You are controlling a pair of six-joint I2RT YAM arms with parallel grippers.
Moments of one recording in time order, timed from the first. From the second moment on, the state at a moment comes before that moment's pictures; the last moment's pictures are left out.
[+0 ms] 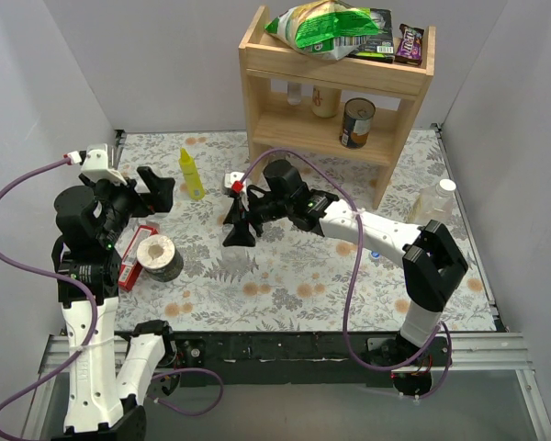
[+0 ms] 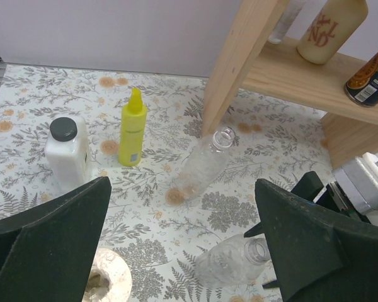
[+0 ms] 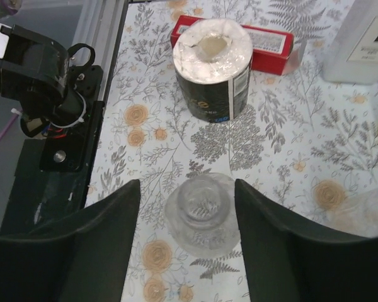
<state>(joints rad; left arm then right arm) 0.09 0.75 1.15 -0.52 0.28 -0.21 0.91 1.75 1.38 -0.06 -0.76 -0.18</state>
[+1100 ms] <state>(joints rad) -0.34 0.92 0.87 -0.31 0.96 0.10 0.67 1.47 1.73 -0.54 -0.85 -0.18</state>
